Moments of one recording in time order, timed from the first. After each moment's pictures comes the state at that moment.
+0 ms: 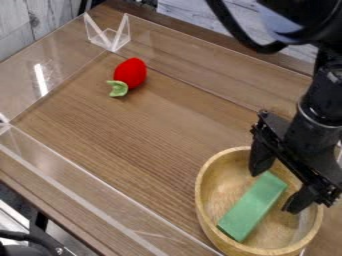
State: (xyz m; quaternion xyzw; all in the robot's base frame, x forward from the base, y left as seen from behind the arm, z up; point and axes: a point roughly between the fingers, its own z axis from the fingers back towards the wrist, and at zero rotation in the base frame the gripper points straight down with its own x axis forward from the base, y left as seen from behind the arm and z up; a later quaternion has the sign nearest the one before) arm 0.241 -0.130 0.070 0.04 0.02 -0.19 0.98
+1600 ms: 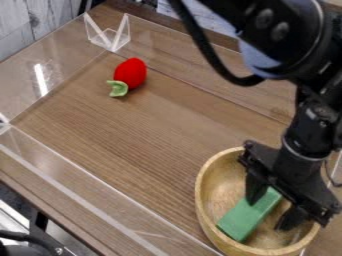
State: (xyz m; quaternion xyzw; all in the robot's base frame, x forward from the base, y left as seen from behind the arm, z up) arm 0.230 -0.140 0.040 0.00 0.00 -0.11 0.99
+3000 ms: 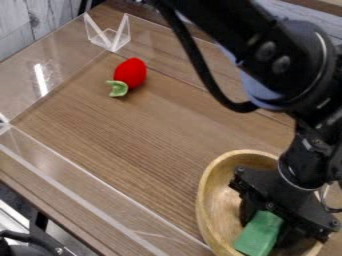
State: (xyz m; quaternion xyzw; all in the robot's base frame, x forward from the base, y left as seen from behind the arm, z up) arm 0.197 -0.141 0.029 0.05 0.02 -0.02 1.00
